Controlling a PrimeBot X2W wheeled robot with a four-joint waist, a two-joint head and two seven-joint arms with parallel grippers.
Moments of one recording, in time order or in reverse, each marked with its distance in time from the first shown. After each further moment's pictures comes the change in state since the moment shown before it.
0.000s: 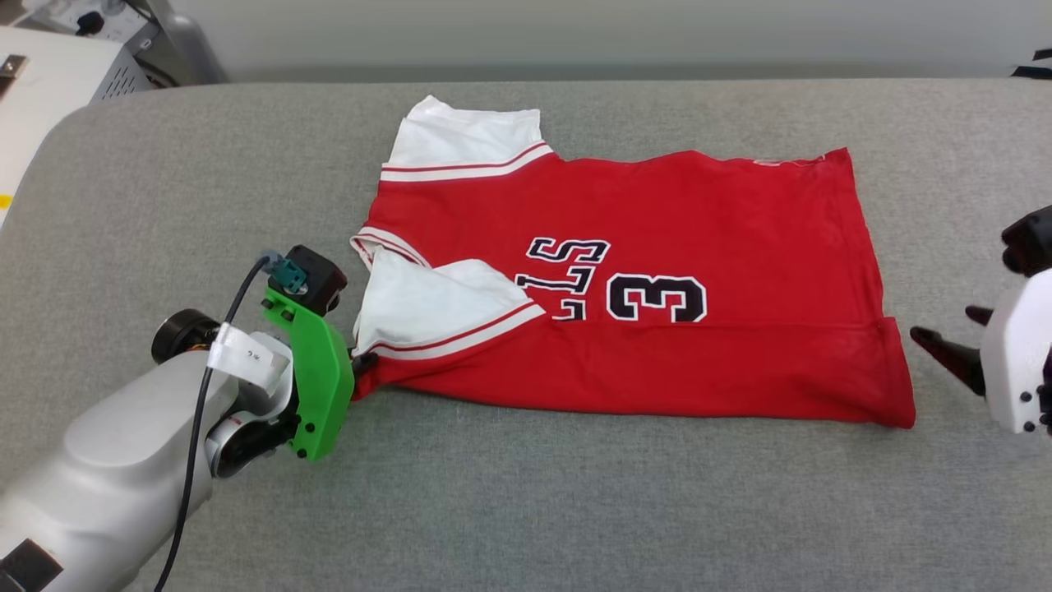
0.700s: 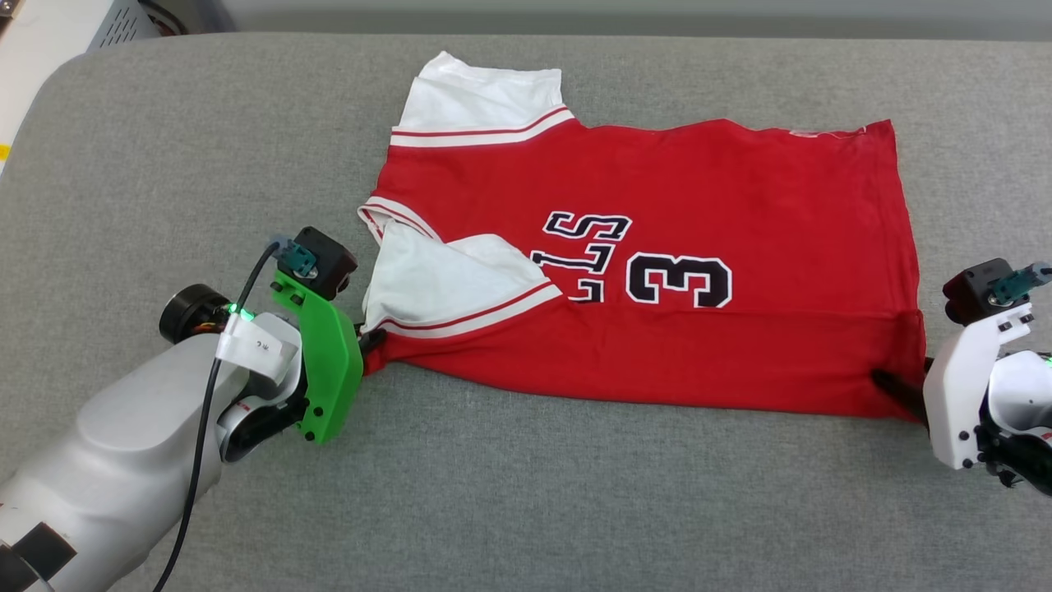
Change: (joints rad) left arm -0.045 -0.027 -0.021 0.032 0.038 0.000 -0.048; right arm -0.025 0.093 0.175 0.241 0.013 -0.001 -0.119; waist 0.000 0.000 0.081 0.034
